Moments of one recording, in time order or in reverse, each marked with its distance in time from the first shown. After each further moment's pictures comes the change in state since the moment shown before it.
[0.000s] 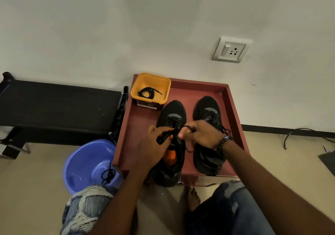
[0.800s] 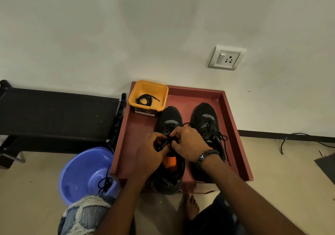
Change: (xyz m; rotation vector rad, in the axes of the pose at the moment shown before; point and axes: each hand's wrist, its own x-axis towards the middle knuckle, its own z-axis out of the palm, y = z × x) left_hand 0.000 0.000 0.001 -0.069 0.042 -0.021; right_hand -0.005 -0.030 0.034 -0.386 0.241 -0.062
